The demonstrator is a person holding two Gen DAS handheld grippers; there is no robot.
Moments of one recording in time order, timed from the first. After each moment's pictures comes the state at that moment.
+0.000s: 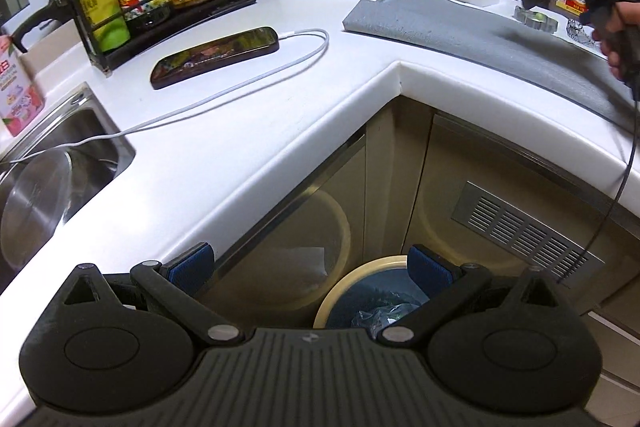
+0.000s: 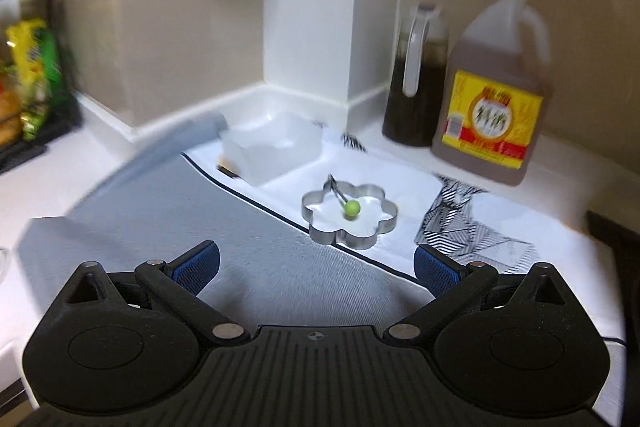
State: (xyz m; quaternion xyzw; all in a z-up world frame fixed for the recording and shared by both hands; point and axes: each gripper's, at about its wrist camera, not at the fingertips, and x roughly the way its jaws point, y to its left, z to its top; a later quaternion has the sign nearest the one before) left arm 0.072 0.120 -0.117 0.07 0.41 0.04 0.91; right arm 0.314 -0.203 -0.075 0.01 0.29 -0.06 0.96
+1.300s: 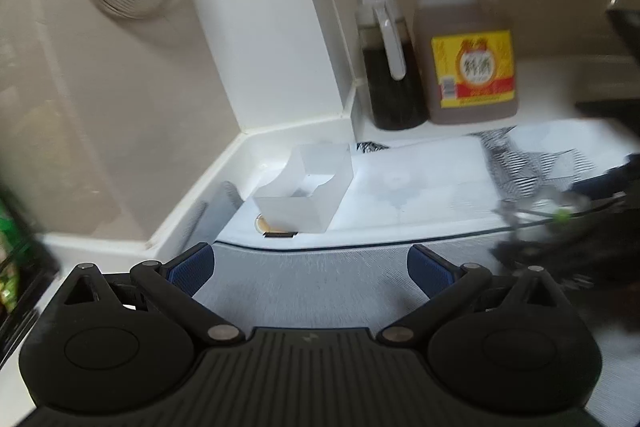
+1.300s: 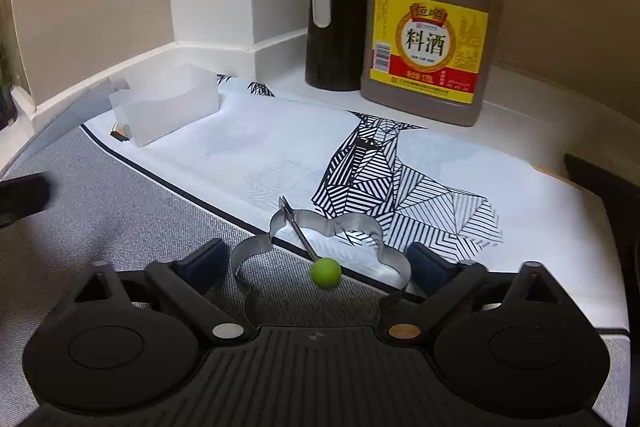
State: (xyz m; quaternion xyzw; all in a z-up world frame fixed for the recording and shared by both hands) left arm 0.368 -0.108 -0.091 0.21 0.23 -0.19 0.93; right arm 0.314 -0.275 -0.120 0.03 0.31 -0.10 0.95
